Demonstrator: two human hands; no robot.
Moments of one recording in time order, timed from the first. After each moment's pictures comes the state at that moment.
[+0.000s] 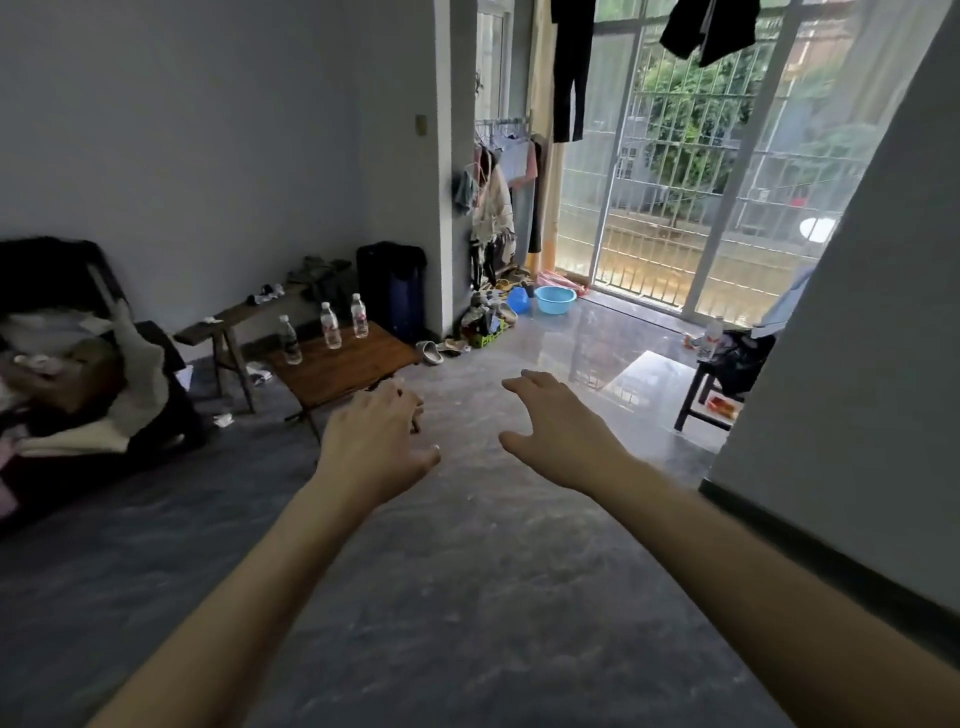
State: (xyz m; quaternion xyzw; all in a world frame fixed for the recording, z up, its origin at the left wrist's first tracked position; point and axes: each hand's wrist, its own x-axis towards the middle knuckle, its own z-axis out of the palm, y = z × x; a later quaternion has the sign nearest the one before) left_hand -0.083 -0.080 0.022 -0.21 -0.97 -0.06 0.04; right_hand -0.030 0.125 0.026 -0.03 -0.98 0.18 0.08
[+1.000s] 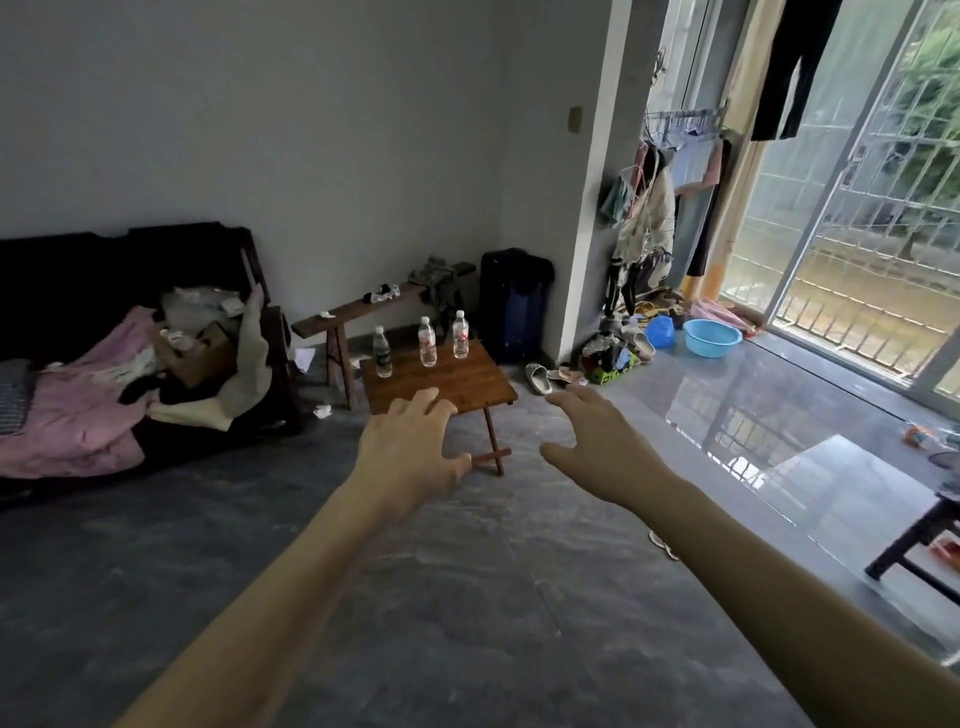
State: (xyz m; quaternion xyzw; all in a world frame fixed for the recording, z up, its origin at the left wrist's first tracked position) left_hand -0.396 0.035 -0.004 -0.06 -1.00 -0.06 0.01; right_hand -0.400 0.258 -0.001 0.12 -0.97 0.23 0.05
